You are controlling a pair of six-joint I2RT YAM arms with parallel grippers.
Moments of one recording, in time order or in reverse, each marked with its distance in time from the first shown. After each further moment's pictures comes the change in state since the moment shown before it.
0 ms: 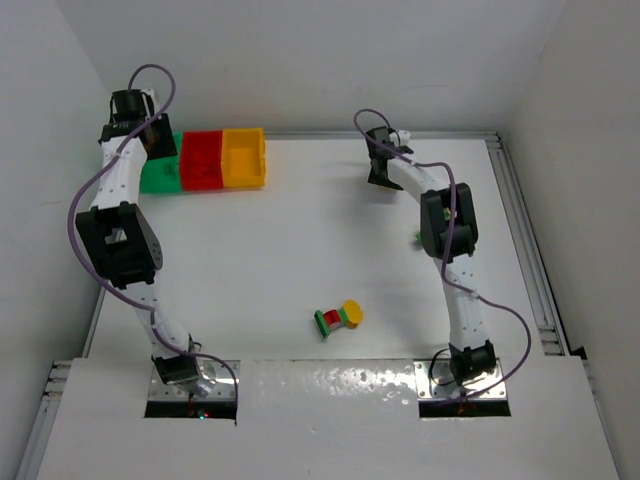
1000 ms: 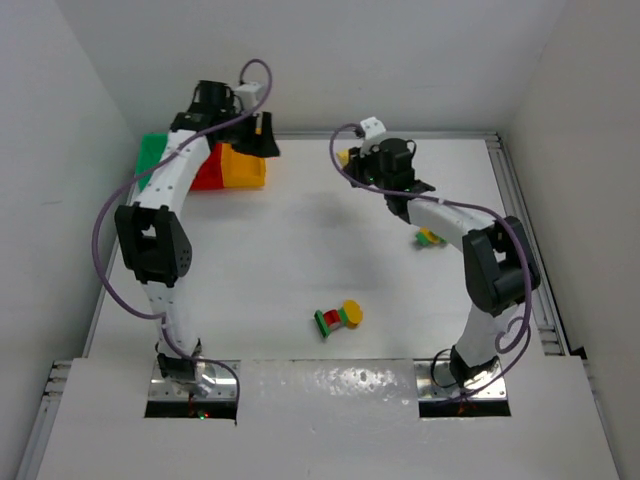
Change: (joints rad) left arm -0.303 0.003 0.076 -0.057 0.474 0.093; right arm 0.074 -0.656 -0.809 0.805 -0.580 -0.513
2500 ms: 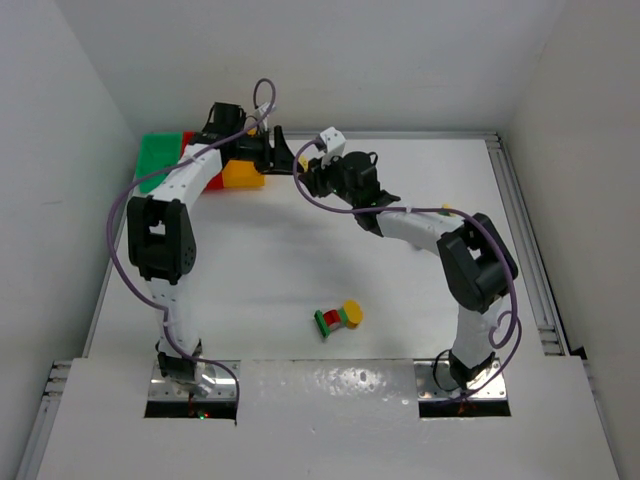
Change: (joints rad) left arm -0.087 0.039 -0.182 0.208 0.436 -0.341; right arm 0.229 0.076 0.030 0.250 -0.035 0.045
